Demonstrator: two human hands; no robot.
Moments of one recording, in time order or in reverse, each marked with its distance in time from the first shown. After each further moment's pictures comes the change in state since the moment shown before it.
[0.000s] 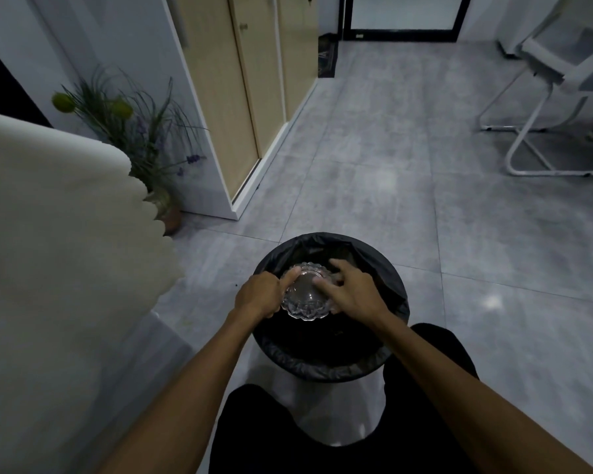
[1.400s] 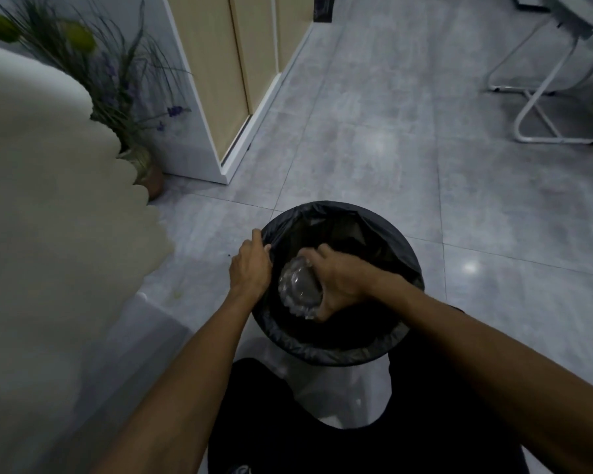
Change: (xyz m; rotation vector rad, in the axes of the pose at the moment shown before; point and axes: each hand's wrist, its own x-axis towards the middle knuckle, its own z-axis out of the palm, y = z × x) left_hand 0.049 -0.042 0.052 -0.181 0.329 -0.020; right_hand 0.032 -0.007 0.024 -0.769 -0.462 -0.317
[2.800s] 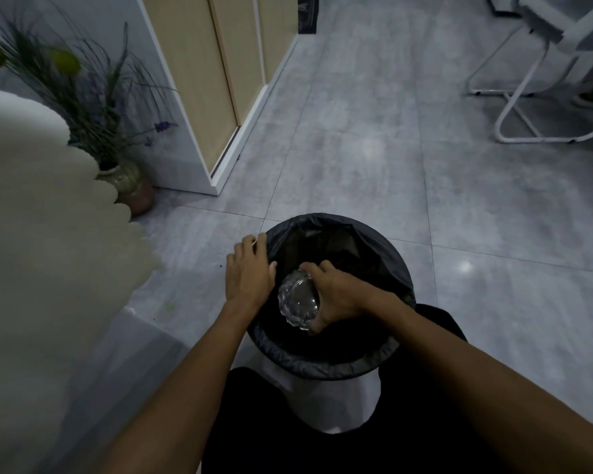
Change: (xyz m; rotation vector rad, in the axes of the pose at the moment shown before) left_hand -0.010 0.017 -0.001 0.298 0.103 0.250; right_hand -0.015 0.018 0.022 0.234 -0.022 0.094
